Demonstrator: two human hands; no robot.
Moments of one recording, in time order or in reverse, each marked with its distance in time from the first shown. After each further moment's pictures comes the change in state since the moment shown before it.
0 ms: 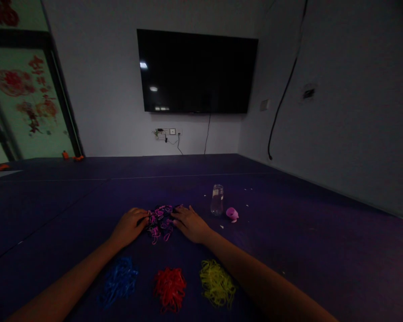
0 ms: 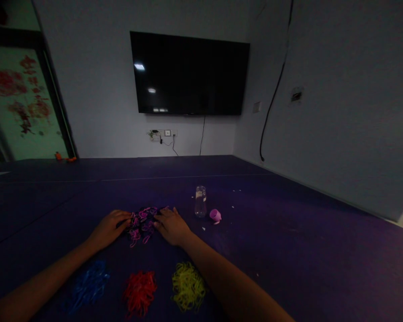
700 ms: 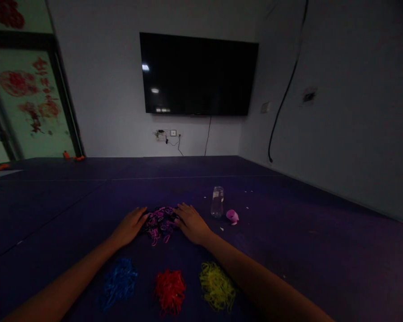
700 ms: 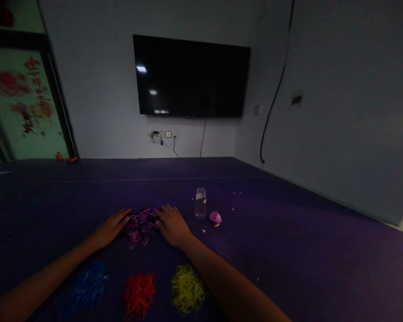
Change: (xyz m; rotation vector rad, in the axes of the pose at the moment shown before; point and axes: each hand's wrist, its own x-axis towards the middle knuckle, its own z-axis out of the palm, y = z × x) left_hand -0.001 -0.012 0.011 0.000 -0.038 -0.182; right_hand 0.000 -0.001 -0.005 -0.074 0.049 0.028
